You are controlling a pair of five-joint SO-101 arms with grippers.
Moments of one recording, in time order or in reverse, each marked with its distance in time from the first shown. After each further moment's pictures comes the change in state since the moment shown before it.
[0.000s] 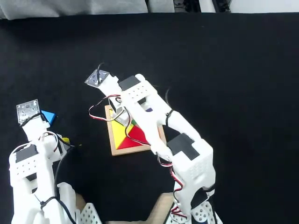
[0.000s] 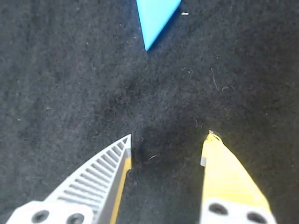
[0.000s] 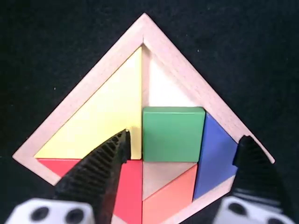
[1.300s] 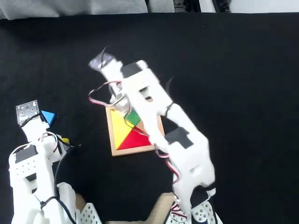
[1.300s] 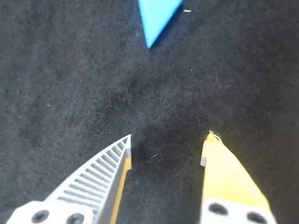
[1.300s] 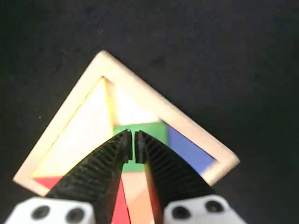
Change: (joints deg) left arm -0.9 -0.1 0.0 0.0 0.0; right arm 4.3 3.2 -17.4 8.3 -6.9
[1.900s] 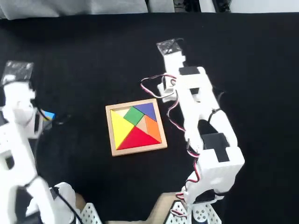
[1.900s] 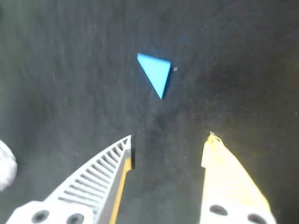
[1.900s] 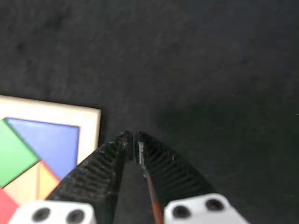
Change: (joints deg) left arm 0.7 18.3 -49.9 30.5 -27.0; right arm 22.3 -11.4 27.4 -22.2 -4.6
